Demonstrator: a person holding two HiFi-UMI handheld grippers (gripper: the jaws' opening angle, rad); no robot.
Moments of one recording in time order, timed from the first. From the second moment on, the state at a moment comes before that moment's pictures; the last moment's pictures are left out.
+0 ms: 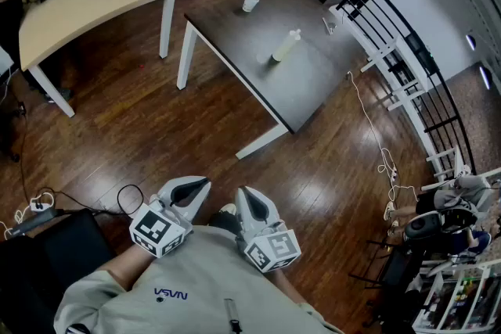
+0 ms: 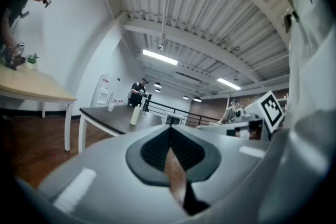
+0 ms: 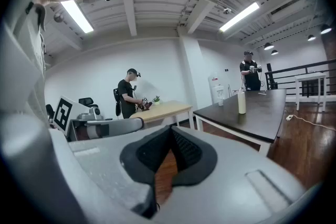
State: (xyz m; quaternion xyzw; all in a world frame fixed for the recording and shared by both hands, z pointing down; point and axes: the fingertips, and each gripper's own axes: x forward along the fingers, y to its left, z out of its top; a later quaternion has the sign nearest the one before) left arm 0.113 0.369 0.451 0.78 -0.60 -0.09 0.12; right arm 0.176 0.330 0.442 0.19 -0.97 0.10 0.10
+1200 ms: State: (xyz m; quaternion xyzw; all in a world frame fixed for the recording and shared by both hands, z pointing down) left arm 0.011 0.242 0.454 0.72 -0.68 -0.01 0.13; right arm 0.056 0.200 0.454 0.09 -0.99 0.12 0.07
